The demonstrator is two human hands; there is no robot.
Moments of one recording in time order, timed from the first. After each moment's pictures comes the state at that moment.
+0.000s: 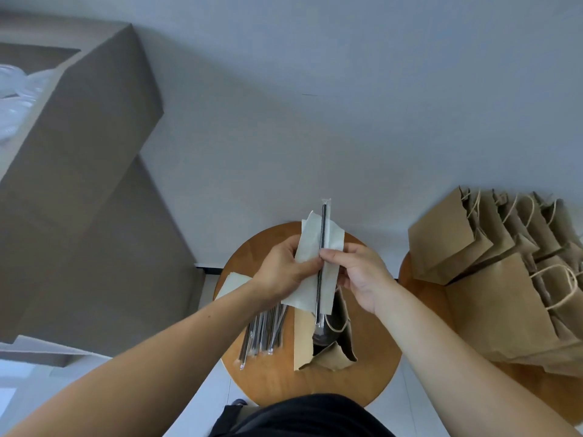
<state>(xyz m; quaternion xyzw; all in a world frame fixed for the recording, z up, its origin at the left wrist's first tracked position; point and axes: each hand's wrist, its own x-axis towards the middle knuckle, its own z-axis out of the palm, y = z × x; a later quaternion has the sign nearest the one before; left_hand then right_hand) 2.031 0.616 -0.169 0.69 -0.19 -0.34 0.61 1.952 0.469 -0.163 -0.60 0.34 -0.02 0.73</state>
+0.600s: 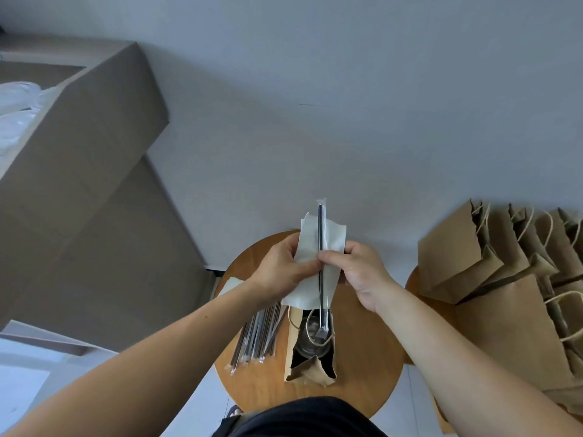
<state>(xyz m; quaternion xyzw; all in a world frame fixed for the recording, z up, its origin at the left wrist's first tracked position) 2.023 0.576 -0.156 0.71 -0.19 -0.31 0.60 1.956 0.422 -0.157 -0.65 0.26 -0.01 0.71</state>
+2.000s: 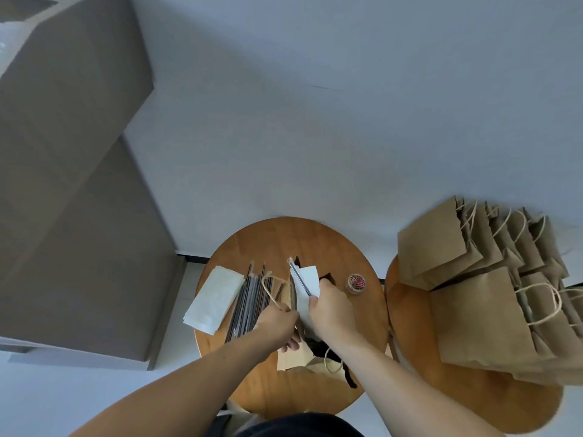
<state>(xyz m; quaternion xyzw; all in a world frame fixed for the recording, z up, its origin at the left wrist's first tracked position) 1.998 0.615 -0.280 0.74 0.02 -0.51 0.44 1.949 0.503 -0.246 -0.92 0.32 0.07 0.21</state>
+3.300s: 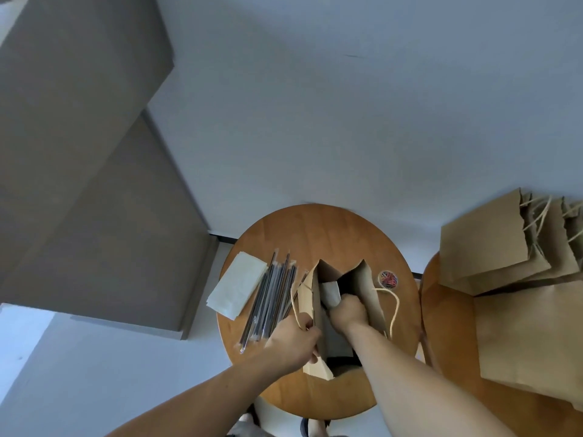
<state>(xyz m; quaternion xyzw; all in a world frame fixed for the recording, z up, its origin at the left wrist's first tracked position) 1.978 0.620 -0.283 0.79 -0.07 -0.47 0.39 1.968 0.469 -0.325 -0.81 0.42 0.25 0.31</state>
